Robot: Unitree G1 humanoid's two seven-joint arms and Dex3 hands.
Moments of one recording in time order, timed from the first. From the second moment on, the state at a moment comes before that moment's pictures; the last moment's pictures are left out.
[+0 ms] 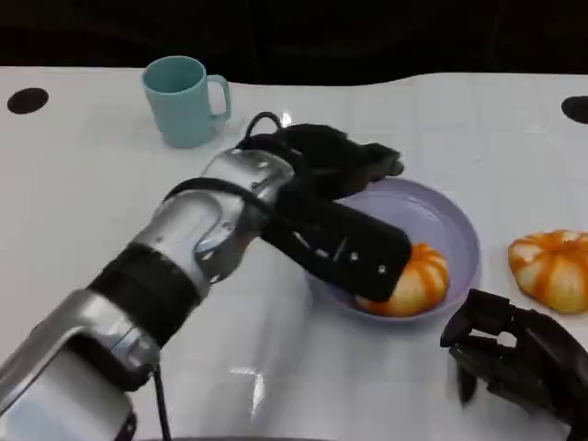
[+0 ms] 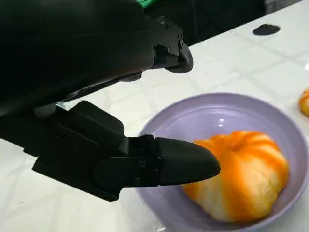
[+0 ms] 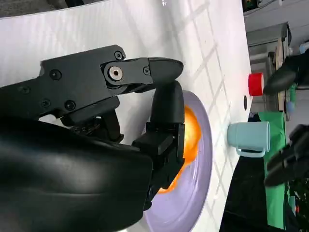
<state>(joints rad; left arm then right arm) -0.92 0.14 -0.63 0.59 0.76 -0.11 -0.40 -0.19 -0.14 -0.06 0.77 0.20 -0.47 0.71</state>
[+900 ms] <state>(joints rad) -0.44 0.22 -0.28 0.43 0.28 -0.53 -0.23 -0.18 -0.14 -0.06 0.73 0.20 -0.41 0.70</state>
